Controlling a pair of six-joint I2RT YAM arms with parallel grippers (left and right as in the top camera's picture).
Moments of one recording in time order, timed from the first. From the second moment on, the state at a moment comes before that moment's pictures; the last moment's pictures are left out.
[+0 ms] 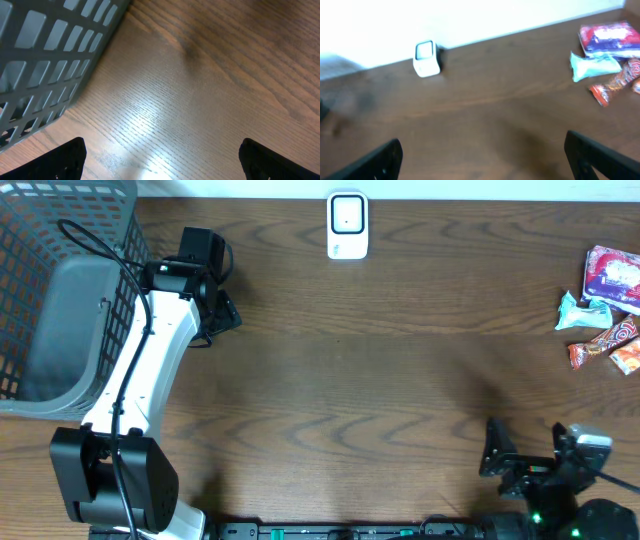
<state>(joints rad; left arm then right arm) -0.13 1.71 1.48 -1.14 -0.30 -0.59 0.09 0.13 0.72 -0.91 0.04 0.25</state>
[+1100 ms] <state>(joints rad) -0.13 1.71 1.48 -1.14 -0.30 -0.59 0.09 0.01 0.15 -0.21 0.02 0.22</state>
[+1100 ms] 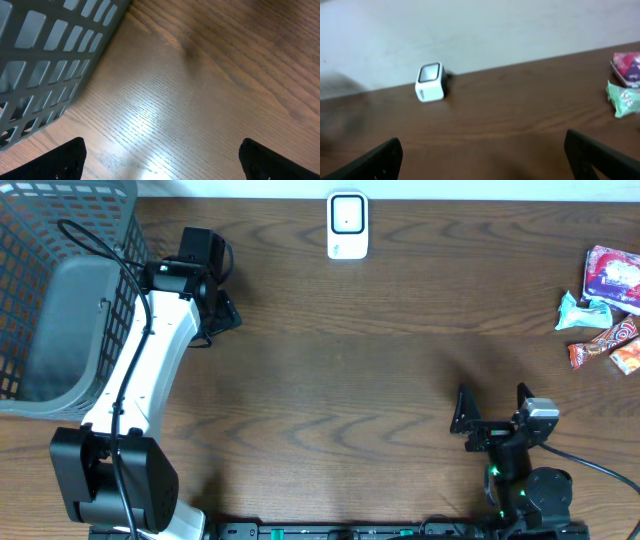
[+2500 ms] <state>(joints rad) -0.13 1.71 1.48 -1.14 -0.30 -0.59 0.08 0.01 0.01 -0.07 0.04 0.08</state>
